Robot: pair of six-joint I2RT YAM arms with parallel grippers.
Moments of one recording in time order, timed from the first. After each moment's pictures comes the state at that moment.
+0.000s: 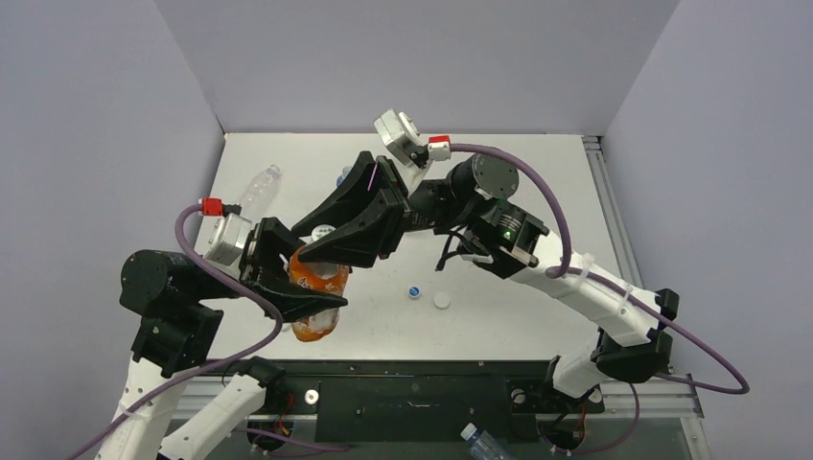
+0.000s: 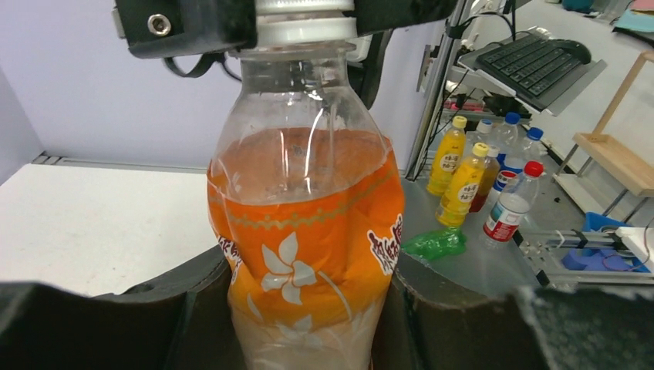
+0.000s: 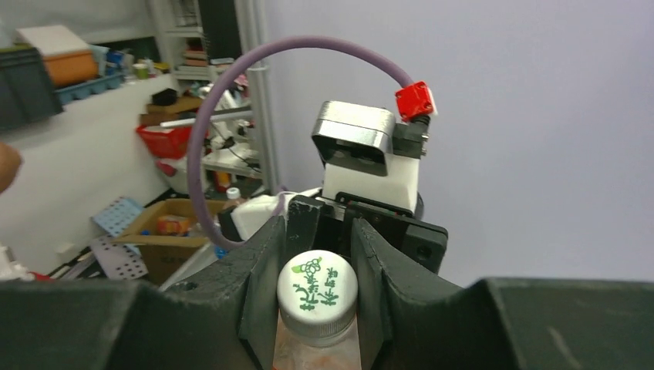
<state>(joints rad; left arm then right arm) -0.45 0.68 1.13 -0.01 1.08 -0.53 1.14 1.50 1.86 0.09 -0.72 0.34</state>
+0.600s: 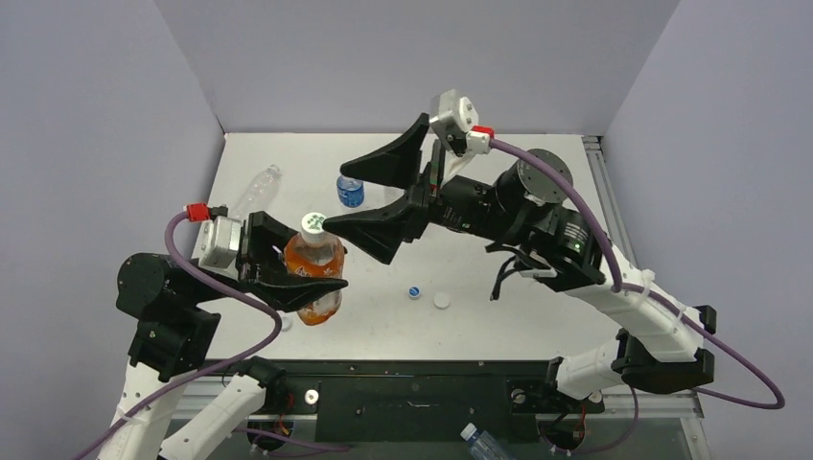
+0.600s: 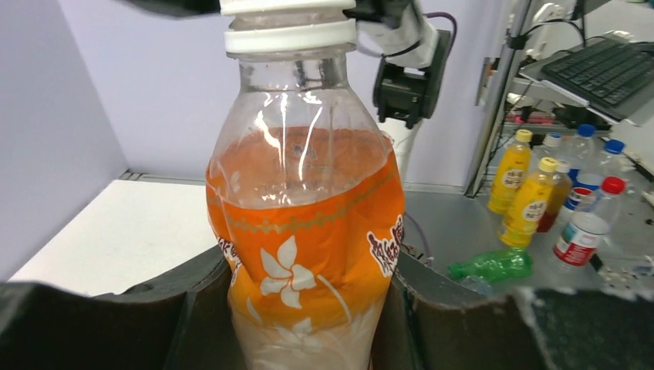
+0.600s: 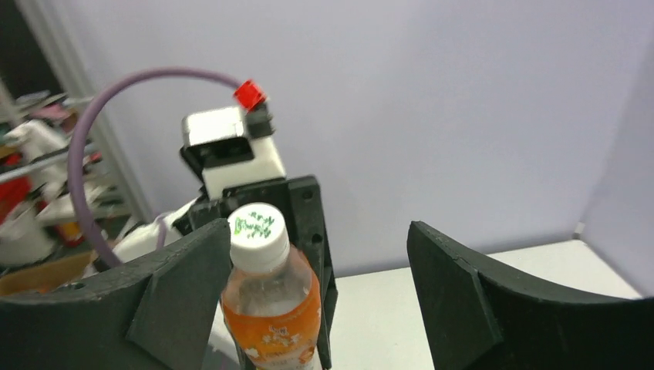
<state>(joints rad) -0.45 0.66 1.15 -0.02 1.00 -0.45 1.15 1.40 1.90 -0.18 -0.37 0.21</state>
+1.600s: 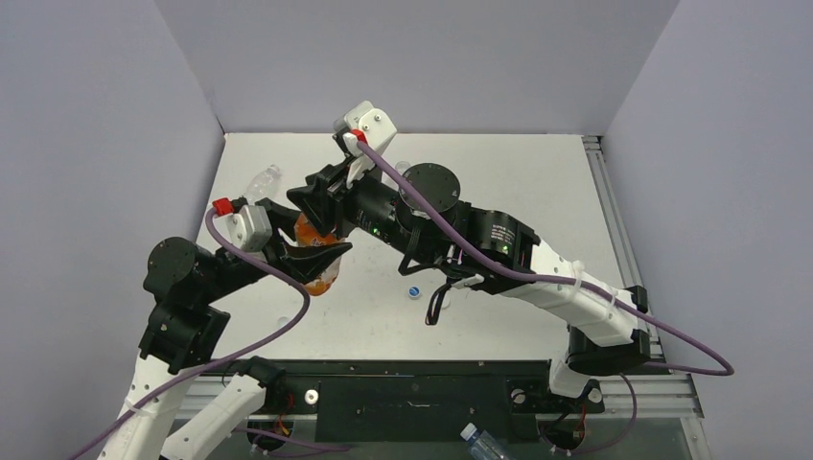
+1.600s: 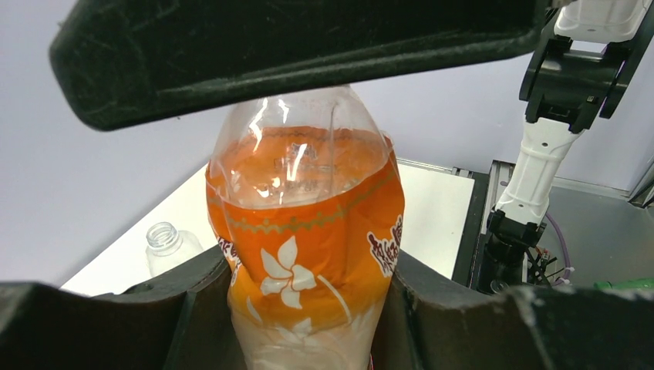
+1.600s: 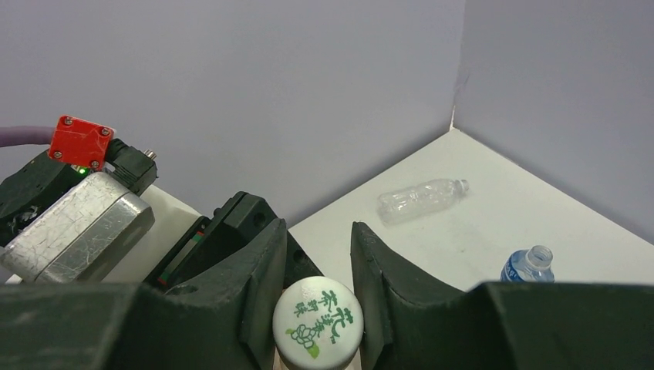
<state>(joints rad) -0.45 0.67 1.09 -0.18 0.68 -0.12 1.34 1.69 2.26 -0.51 0.34 0.14</state>
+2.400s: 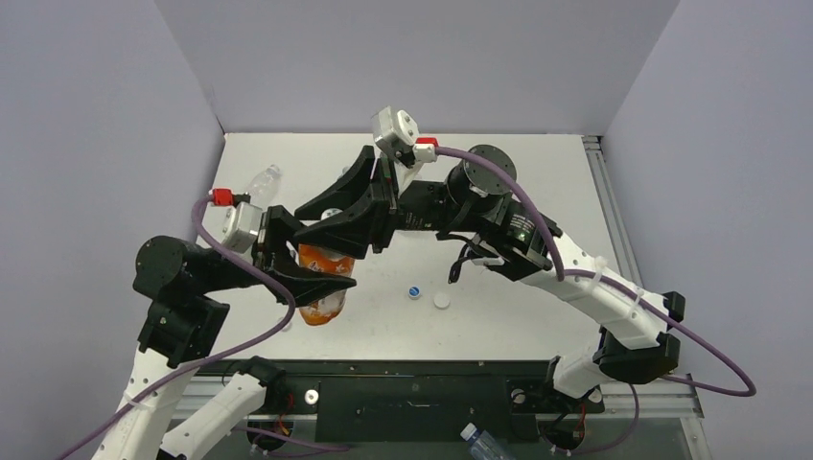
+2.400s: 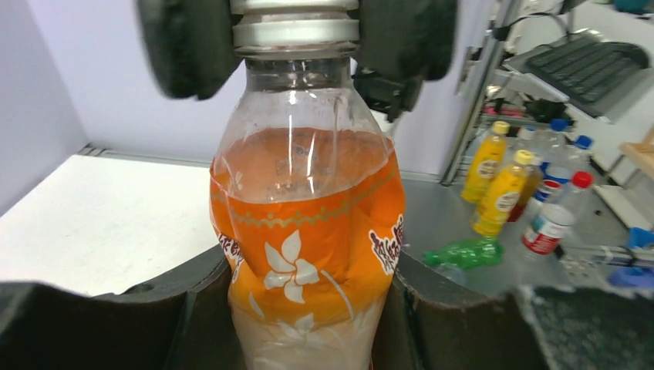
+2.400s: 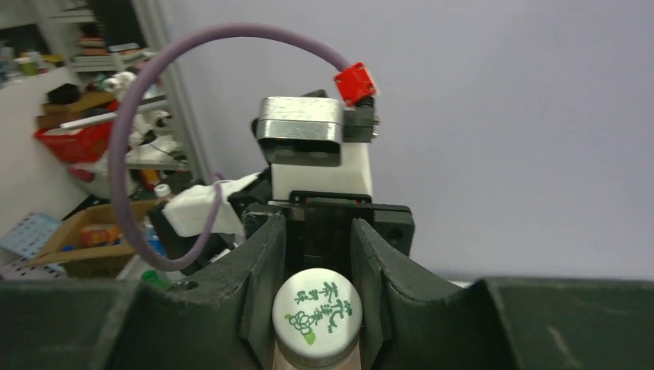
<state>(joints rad) -0.45 0.71 1.13 -0.06 0.98 -0.42 1.15 1.49 1.90 -0.11 -0.49 0.22</state>
